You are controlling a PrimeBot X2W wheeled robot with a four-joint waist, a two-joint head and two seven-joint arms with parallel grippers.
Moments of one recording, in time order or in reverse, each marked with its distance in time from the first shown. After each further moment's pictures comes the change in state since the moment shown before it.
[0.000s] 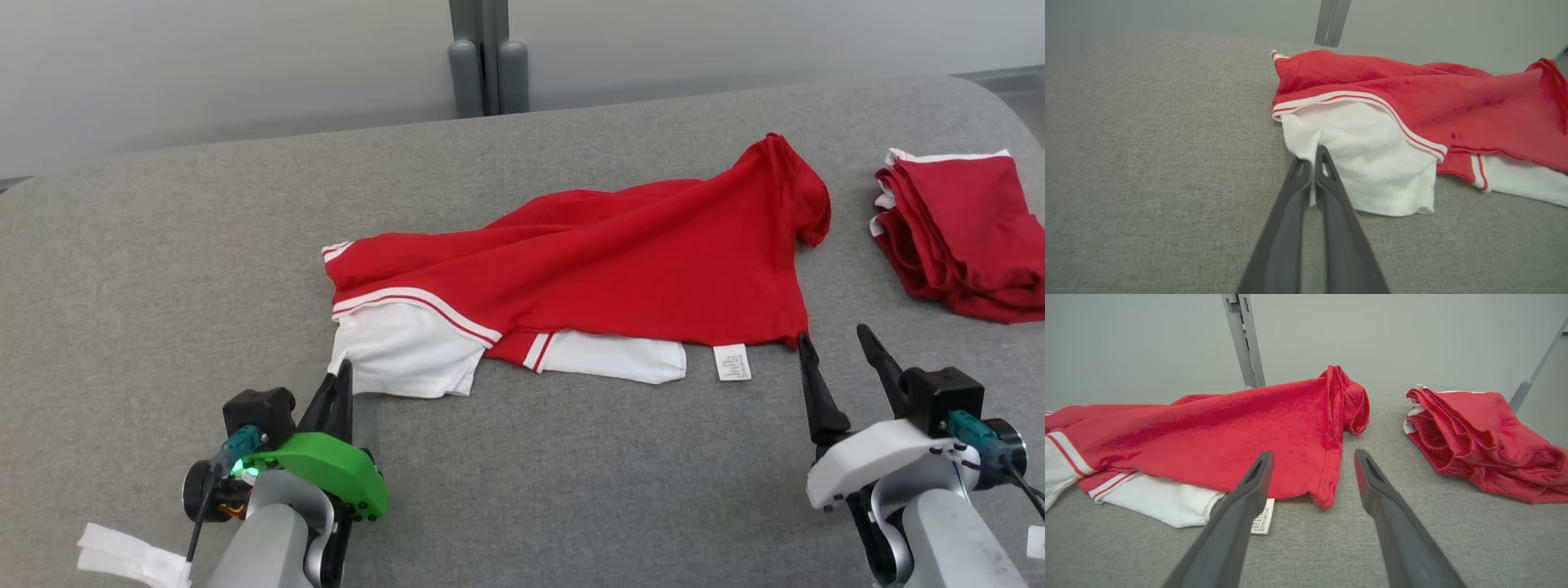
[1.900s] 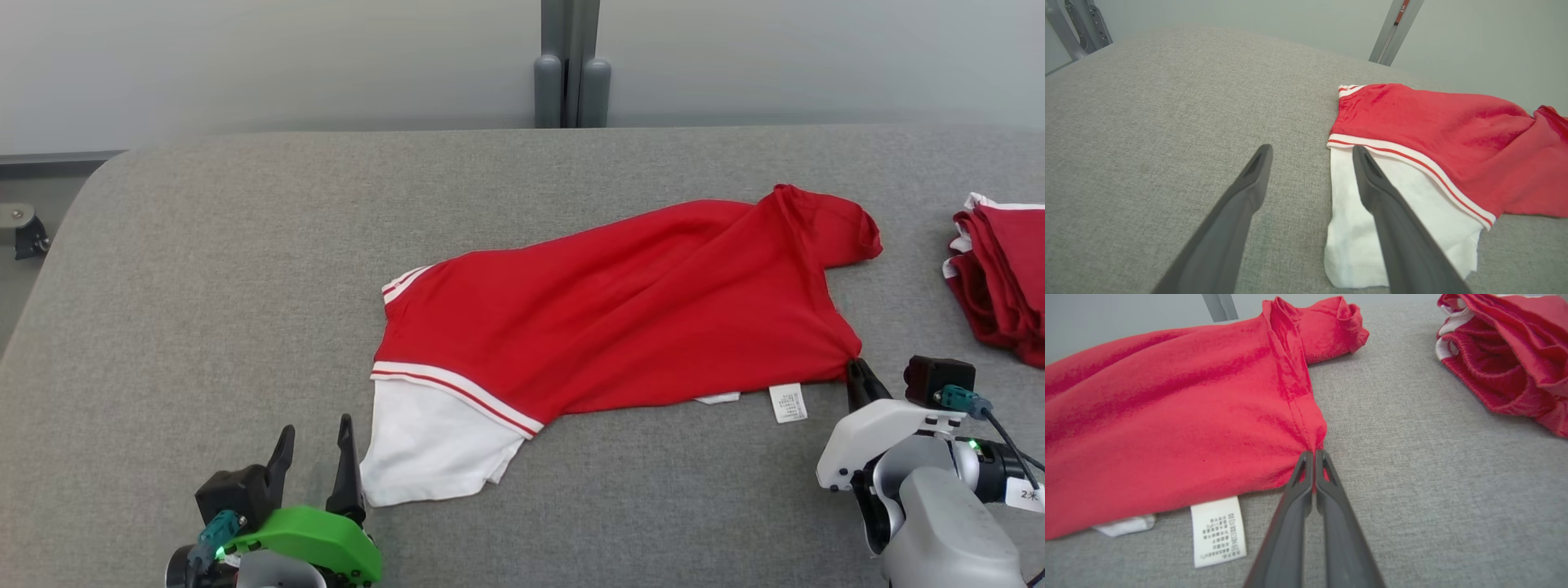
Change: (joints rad) left arm 0.274 0.020 0.014 -0.346 -0.054 0.137 0.037; right arm -0.264 0.043 -0.204 0.590 -0.103 0.000 -0.030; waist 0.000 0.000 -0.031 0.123
